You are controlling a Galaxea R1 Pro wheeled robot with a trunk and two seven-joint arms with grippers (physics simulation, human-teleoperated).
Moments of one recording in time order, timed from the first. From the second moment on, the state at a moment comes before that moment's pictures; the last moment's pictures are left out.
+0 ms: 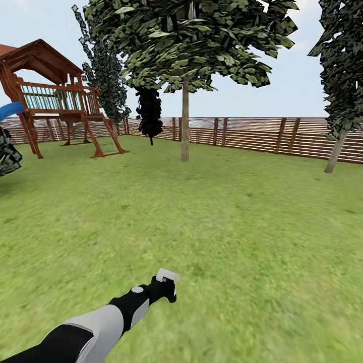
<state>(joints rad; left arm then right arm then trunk) -0.81 -0.17 -0.17 -0.04 -0.01 -0.14 -0.30 -0.40 -0.08 -0.05 0.05 0.05 -0.25 -0.04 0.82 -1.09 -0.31</state>
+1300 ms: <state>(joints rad) -0.81 -0.17 -0.17 -0.04 -0.01 -0.14 -0.30 -0.40 -0.08 -0.05 0.05 0.05 -0.25 -0.04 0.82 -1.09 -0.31</state>
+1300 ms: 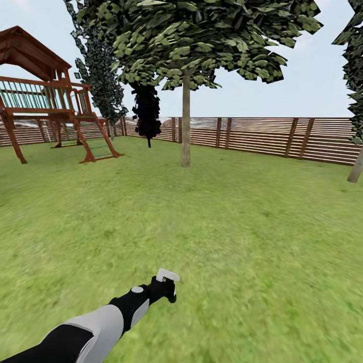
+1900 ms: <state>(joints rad) -0.81 -0.17 -0.17 -0.04 -0.01 -0.14 -0.30 -0.40 -0.08 -0.05 0.05 0.05 -0.25 -0.04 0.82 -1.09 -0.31</state>
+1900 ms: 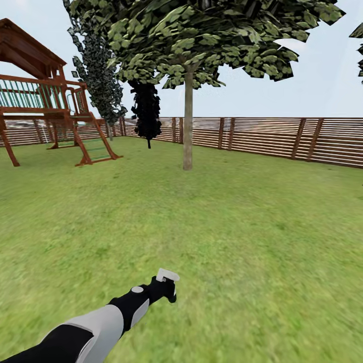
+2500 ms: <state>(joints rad) -0.81 -0.17 -0.17 -0.04 -0.01 -0.14 -0.30 -0.40 -0.08 -0.05 0.05 0.05 -0.25 -0.04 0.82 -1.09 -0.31</state>
